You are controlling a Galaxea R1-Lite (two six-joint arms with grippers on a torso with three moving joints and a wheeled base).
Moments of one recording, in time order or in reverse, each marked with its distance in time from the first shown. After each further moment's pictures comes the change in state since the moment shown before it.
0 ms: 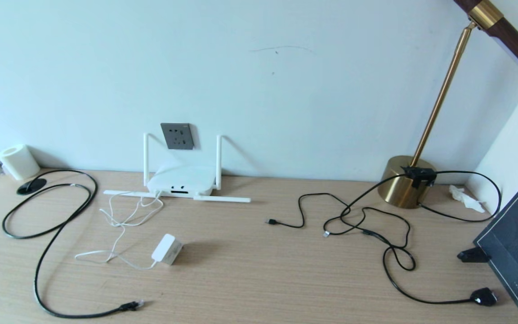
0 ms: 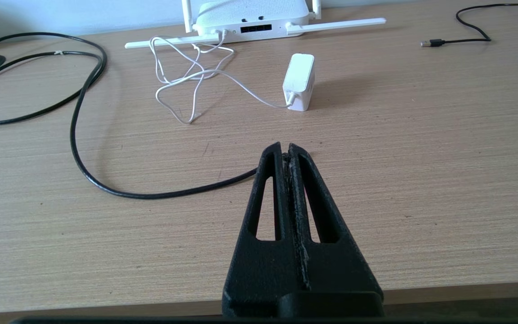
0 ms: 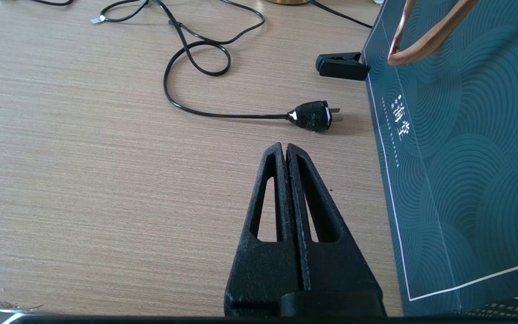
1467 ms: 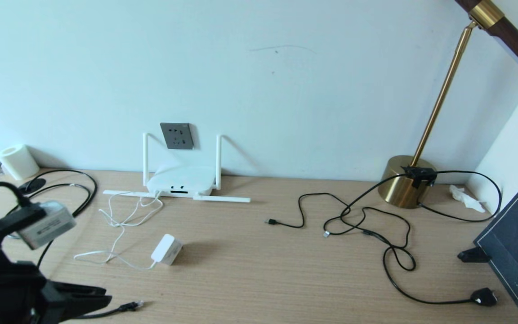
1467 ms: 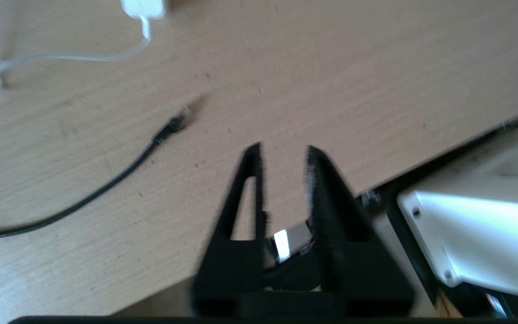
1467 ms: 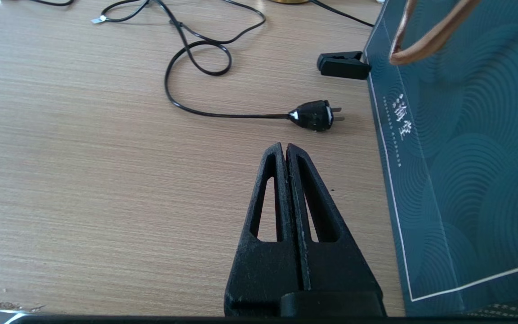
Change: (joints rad) left arm -0.157 1.162 -0.826 0.520 -0.235 0.100; right arm 0.000 0.000 -0.002 0.001 0.001 0.006
